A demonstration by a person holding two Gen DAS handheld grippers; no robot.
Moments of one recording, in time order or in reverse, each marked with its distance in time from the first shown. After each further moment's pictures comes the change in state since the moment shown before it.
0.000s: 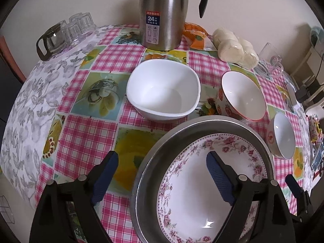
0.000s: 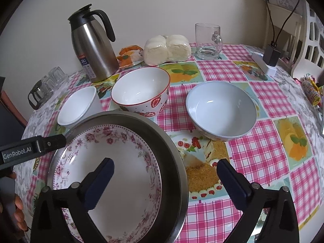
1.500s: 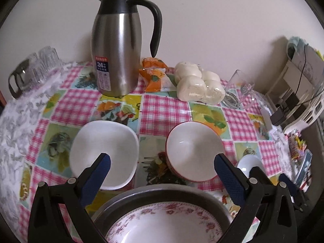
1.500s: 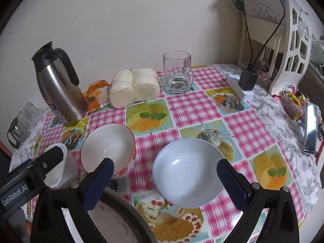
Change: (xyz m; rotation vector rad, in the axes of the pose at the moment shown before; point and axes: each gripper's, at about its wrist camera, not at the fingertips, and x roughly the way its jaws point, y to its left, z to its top) left arm 0.002 -0.064 0.065 0.050 -0.188 -0.180; right arm 0.008 -0.032 0.088 0.127 -0.100 -0.145
